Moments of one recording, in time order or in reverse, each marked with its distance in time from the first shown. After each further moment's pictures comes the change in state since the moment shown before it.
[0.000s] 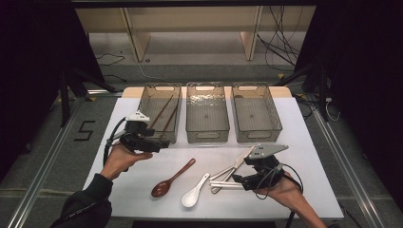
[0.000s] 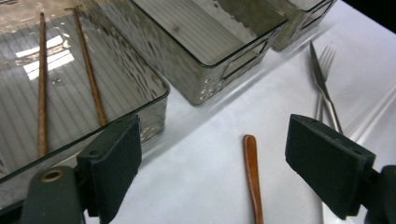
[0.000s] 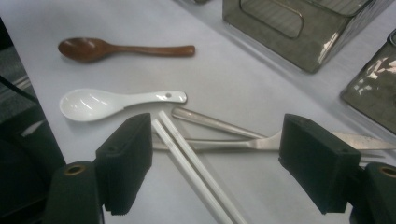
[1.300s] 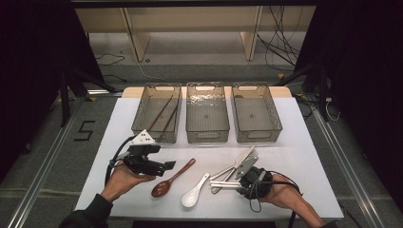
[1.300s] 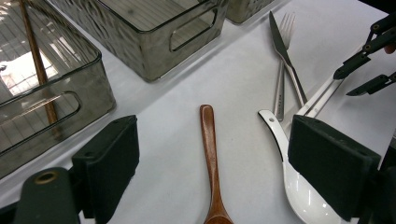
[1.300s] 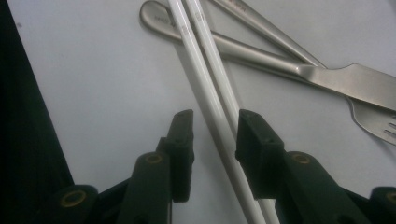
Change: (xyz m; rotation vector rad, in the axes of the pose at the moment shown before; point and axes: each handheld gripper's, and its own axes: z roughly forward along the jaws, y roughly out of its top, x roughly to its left) left arm -0.039 -0.035 -0.002 0.007 -0.044 0.094; right arm 0.009 -0.020 0.041 0.389 0.029 -0.303
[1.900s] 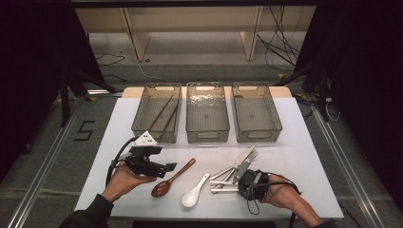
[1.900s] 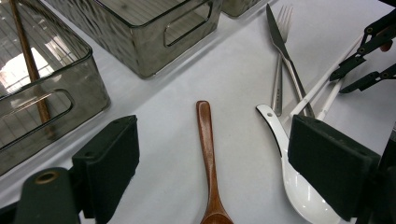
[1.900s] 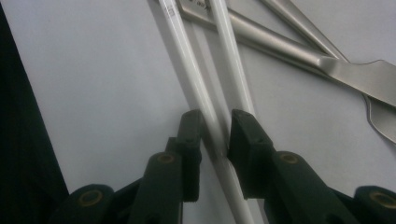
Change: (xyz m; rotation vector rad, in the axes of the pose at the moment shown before) left arm -0.002 -0.001 0.003 0.015 -0.008 0.017; right arm 0.003 0.003 0.010 0.078 -0.015 -0.100
